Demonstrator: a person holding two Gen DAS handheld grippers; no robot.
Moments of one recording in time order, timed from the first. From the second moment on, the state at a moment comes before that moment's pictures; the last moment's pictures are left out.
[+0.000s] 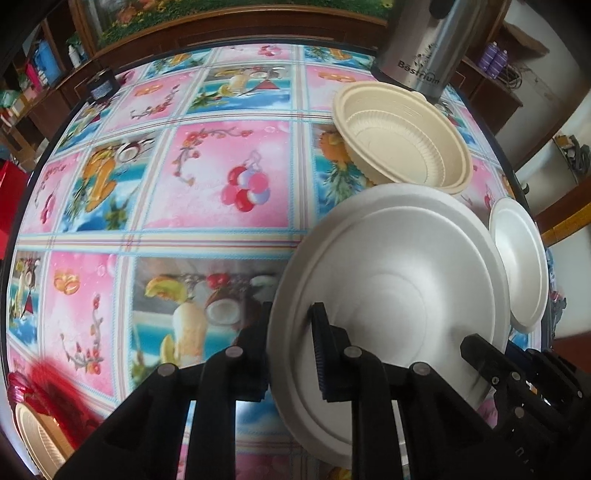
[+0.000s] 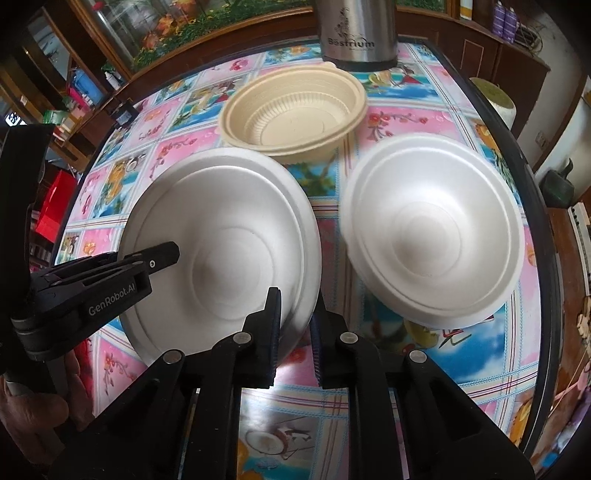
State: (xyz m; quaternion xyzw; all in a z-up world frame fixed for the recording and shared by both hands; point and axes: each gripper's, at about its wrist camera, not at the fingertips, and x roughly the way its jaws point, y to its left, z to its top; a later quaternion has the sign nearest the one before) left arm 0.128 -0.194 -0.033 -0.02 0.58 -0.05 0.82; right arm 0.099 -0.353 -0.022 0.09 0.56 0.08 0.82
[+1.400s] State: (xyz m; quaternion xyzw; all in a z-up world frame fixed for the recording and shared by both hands) left arm -0.037 0.075 0.014 -0.11 0.56 0.09 0.81; right arm -0.006 -0.078 0.051 -0.05 0.54 0.28 0.79
